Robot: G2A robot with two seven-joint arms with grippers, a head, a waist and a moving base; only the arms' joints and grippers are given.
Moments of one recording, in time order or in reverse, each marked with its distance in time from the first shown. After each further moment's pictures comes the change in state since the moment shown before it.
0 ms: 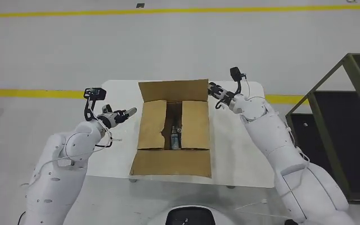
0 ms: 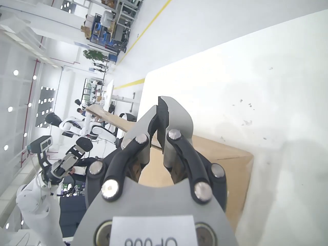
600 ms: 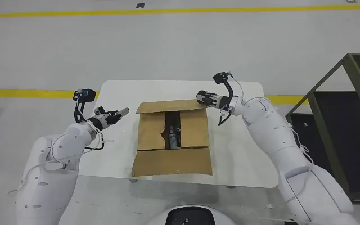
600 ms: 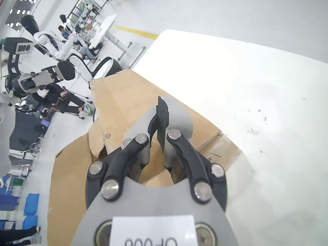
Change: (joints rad) left arm 0.033 0.009 -0.069 -0.029 -0.060 0.007 -0.032; right arm -0.040 0.050 -0.065 -0.149 -0.326 -0.284 0.050
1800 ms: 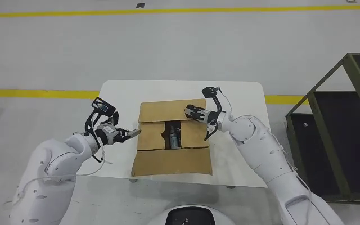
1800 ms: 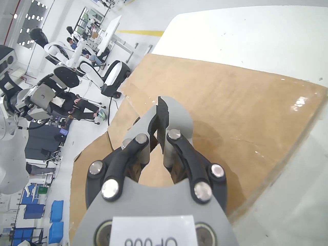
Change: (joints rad) left arm 0.140 0.042 -0.044 -0.110 0.128 -0.563 0.026; right arm -0.286 0.040 0.034 -0.465 0.079 0.319 0.066
